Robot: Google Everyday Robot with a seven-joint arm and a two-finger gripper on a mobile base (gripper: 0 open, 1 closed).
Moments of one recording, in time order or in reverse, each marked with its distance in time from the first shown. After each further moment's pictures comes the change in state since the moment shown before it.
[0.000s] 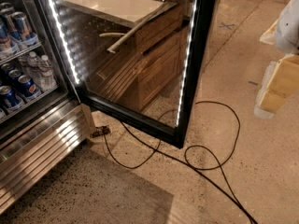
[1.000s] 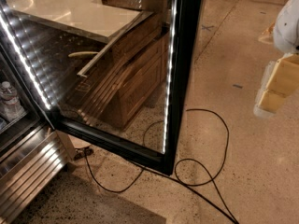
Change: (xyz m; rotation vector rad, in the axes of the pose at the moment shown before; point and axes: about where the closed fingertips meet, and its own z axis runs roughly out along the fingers) arm 0.000 0.000 0.000 0.001 0.000 0.000
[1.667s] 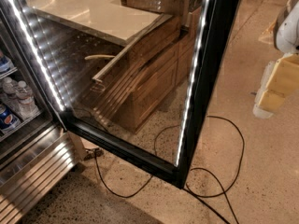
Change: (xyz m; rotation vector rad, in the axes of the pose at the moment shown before) arm 0.000 0.000 0.000 0.000 0.000 0.000
